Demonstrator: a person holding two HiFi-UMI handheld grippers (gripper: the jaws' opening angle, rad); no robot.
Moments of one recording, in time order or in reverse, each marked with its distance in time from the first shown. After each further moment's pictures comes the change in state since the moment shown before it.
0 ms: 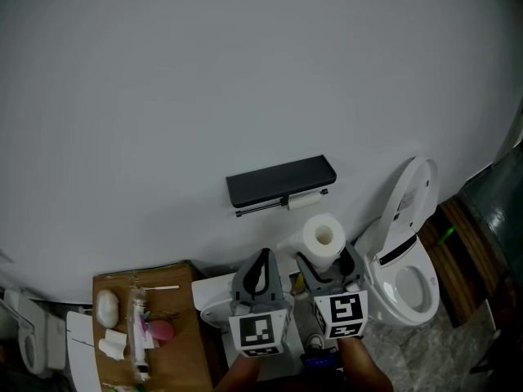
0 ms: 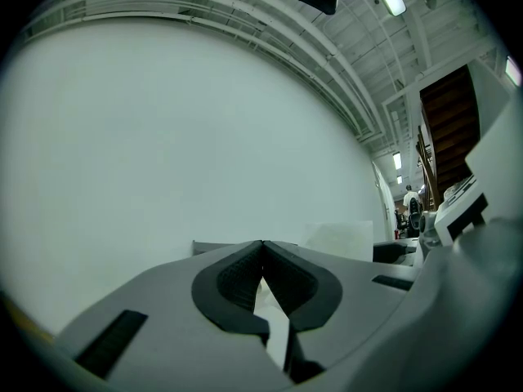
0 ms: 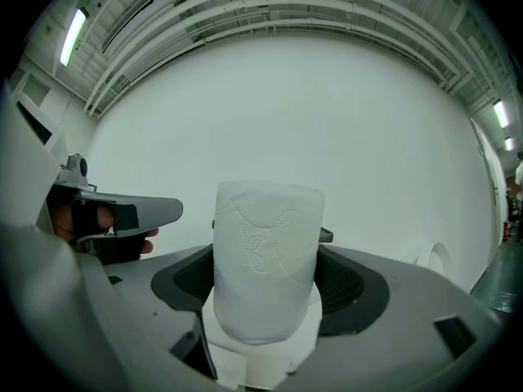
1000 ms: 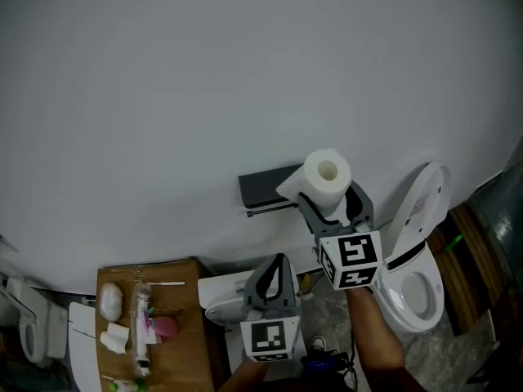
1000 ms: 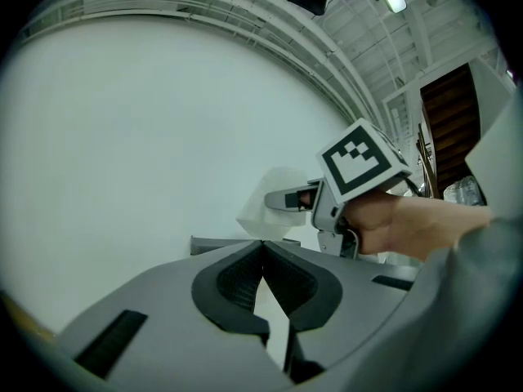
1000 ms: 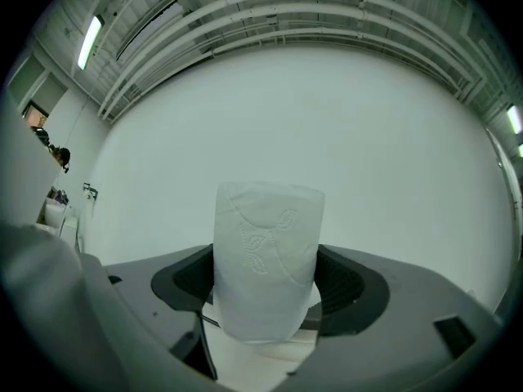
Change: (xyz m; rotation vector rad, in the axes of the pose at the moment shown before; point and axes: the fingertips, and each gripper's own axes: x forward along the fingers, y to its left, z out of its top) left arm 0.005 -0.001 -0.008 0.001 0.013 0.003; right arm 0.095 -0.019 0.104 -0.060 -0.131 0.060
